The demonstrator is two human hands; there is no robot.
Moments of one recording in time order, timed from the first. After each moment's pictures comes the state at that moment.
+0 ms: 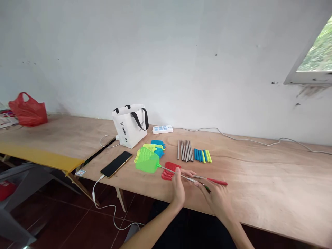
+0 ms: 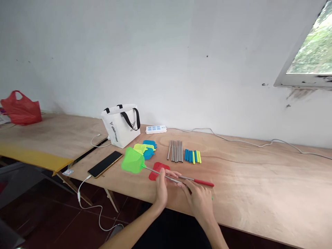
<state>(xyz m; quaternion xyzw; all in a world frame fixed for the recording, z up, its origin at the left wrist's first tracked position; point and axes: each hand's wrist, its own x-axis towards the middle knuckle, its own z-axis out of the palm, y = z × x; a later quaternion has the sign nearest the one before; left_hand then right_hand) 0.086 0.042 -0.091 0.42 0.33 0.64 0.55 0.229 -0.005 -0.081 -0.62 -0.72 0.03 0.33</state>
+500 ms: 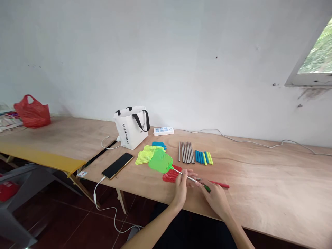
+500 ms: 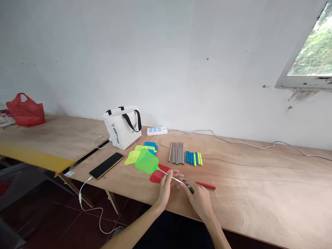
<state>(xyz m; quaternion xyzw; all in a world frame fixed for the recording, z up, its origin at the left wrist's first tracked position) 0.083 0.050 -0.100 0.42 0.34 0.57 0.61 0.238 0.013 -0.096 -0.61 -0.70 0.18 0.34</state>
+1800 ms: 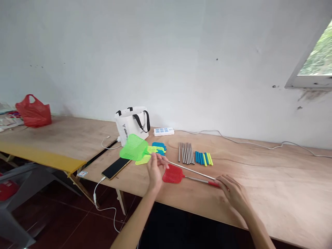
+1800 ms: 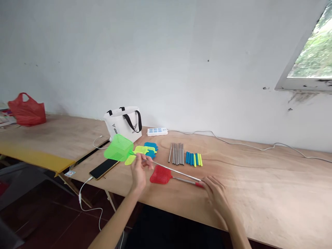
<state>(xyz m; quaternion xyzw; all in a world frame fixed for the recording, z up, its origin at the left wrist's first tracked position) 0.001 0.086 -0.036 0.38 0.30 0.74 0.46 0.316 0.018 -0.097 -0.54 -0.77 0.02 0.34</state>
